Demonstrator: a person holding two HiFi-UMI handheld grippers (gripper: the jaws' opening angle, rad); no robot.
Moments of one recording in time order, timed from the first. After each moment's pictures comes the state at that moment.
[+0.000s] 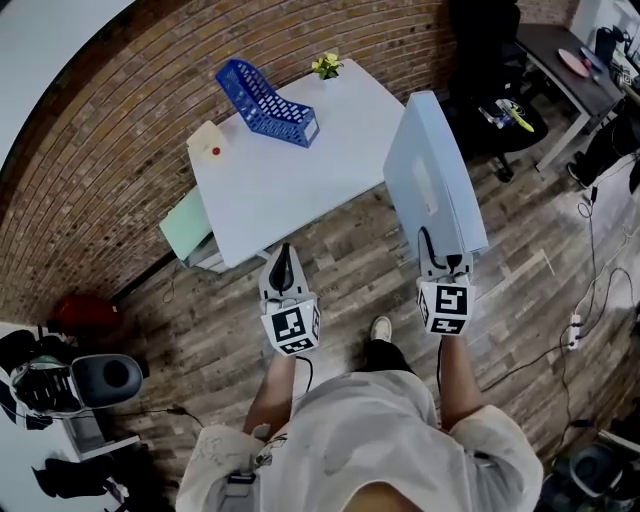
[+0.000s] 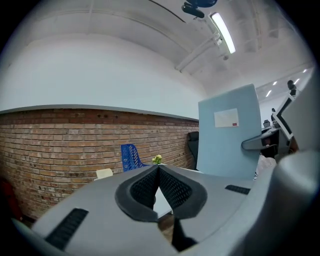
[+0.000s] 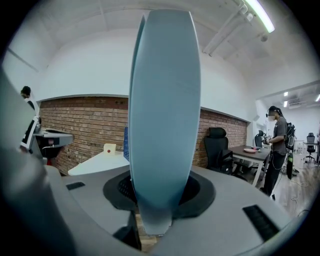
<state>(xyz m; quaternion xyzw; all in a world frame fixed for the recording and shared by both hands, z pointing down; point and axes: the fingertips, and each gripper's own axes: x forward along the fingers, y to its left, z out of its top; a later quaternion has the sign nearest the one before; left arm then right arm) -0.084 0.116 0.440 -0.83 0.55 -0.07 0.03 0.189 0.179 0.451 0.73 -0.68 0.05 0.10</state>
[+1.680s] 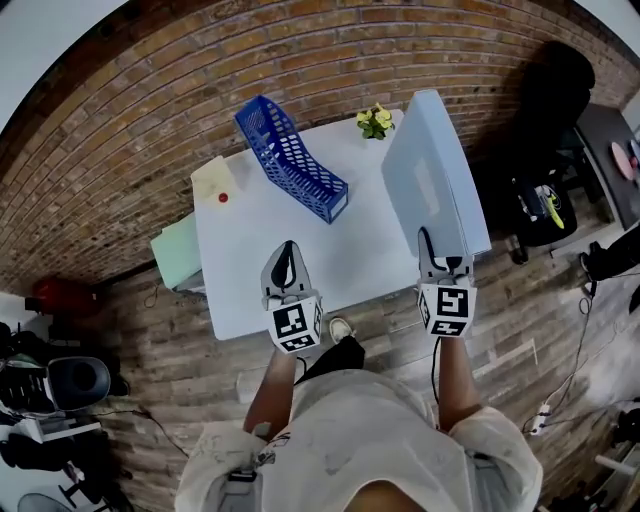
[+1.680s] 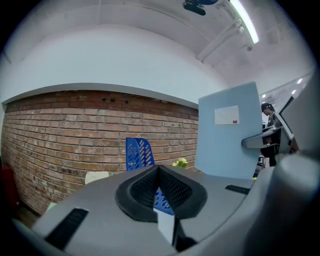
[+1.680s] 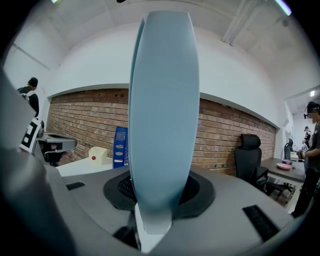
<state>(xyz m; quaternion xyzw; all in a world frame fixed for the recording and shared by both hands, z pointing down) -0.056 -0.152 0.462 -0.78 0.63 -0.04 -0.01 0.216 -0.137 0.442 0.66 -0.74 0.01 0.11</state>
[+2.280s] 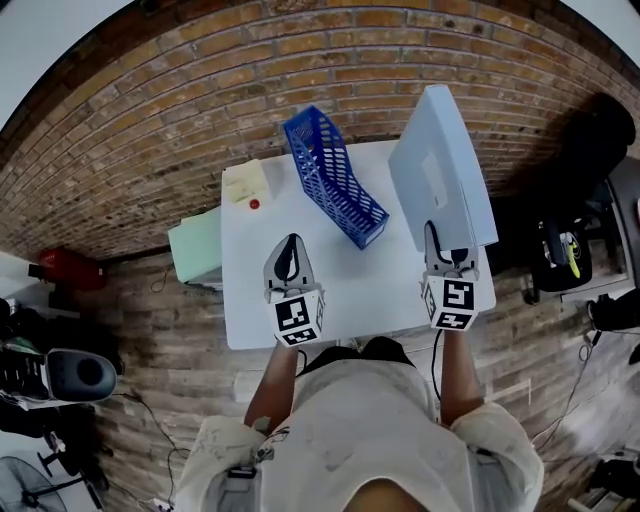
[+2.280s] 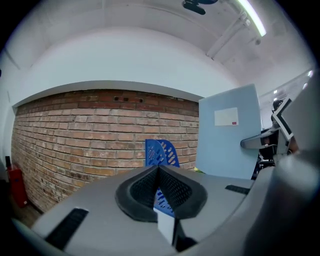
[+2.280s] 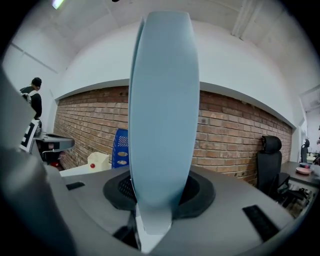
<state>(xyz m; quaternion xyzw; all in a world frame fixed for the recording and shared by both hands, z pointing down) -0.121 -0.222 0.454 -0.74 0.67 -0.03 -0.01 0.157 -0.247 0.435 0.61 -0.78 -0.01 0.11</state>
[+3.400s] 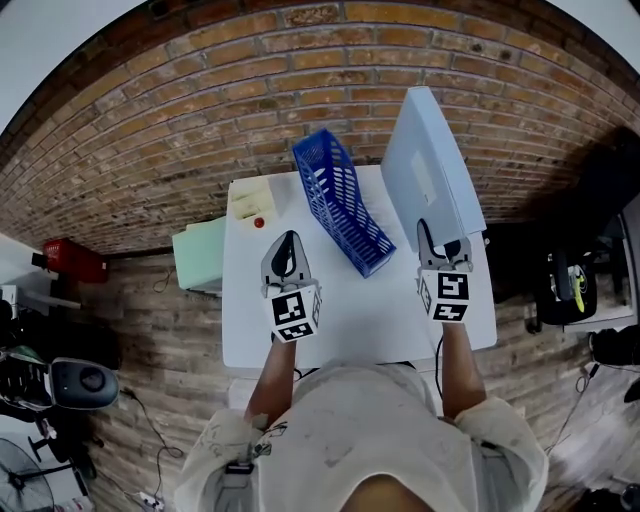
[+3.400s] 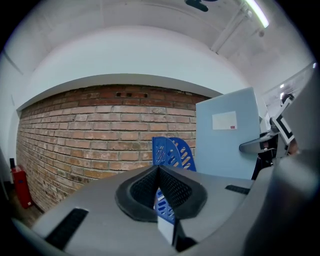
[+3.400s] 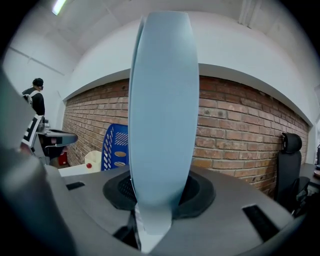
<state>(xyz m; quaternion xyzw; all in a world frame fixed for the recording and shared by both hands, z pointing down) -0.142 -0.291 0.455 -0.71 0.70 -0.03 0.00 0.128 -0.341 0.450 0.56 -0.82 -0.01 0.12</state>
